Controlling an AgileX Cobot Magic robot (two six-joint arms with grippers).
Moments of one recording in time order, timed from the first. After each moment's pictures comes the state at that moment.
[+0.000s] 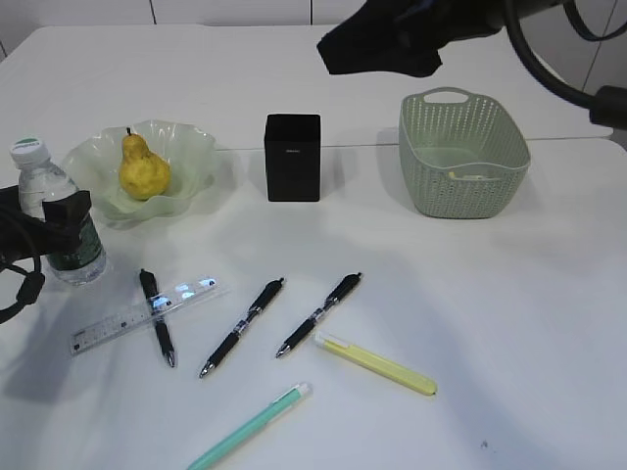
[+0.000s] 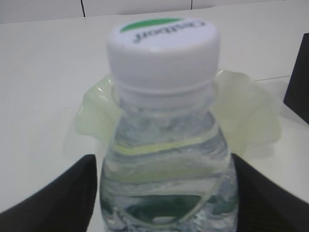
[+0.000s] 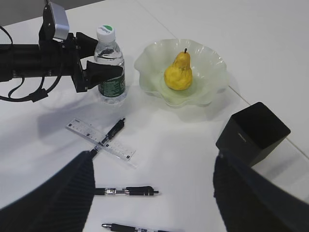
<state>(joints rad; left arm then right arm) 0.03 1.97 -0.58 0.16 -1.14 -0.05 0.34 1.46 -1.33 0.80 0.75 -1.08</state>
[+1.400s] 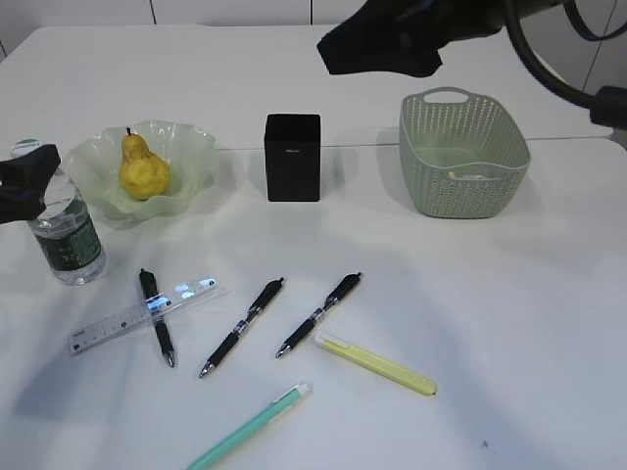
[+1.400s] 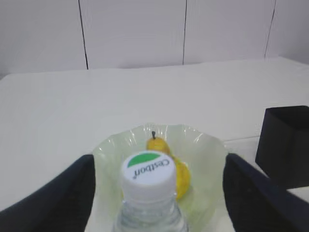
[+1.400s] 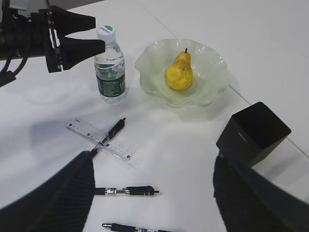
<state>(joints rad) 0.03 1.71 -0.46 0.18 -1.14 -0.12 0.34 1.46 -1.33 0.80 0.75 -1.08</state>
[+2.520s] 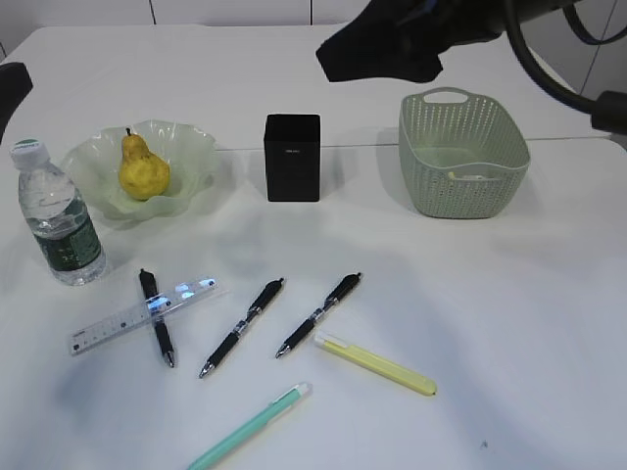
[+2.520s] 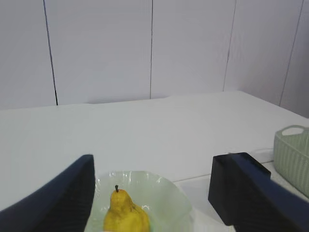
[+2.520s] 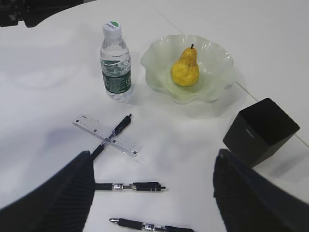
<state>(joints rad) 0.03 1.33 -0.50 0.39 -0.84 -0.35 0.34 1.46 -1.33 0.80 0.77 -1.08</state>
